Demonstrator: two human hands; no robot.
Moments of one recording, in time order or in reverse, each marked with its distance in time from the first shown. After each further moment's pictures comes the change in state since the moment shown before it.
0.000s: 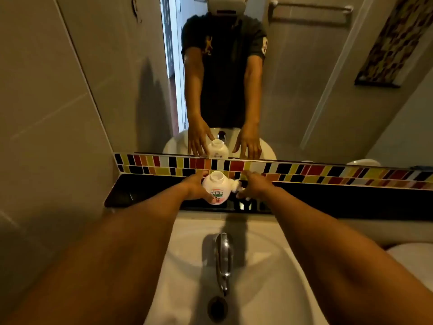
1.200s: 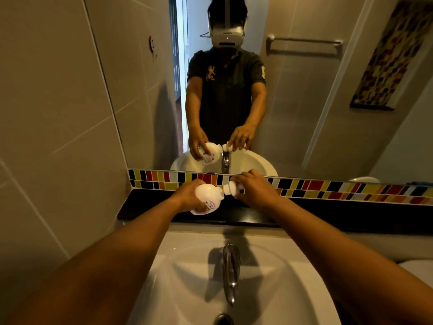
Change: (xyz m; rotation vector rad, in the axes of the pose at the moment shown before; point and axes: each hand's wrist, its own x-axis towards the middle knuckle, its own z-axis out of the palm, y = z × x) left_hand -0.051 -0.006 -0.031 0.138 0.206 0.121; right_hand -0.063 -0.042 -0.027 -0.279 0.356 -0.434
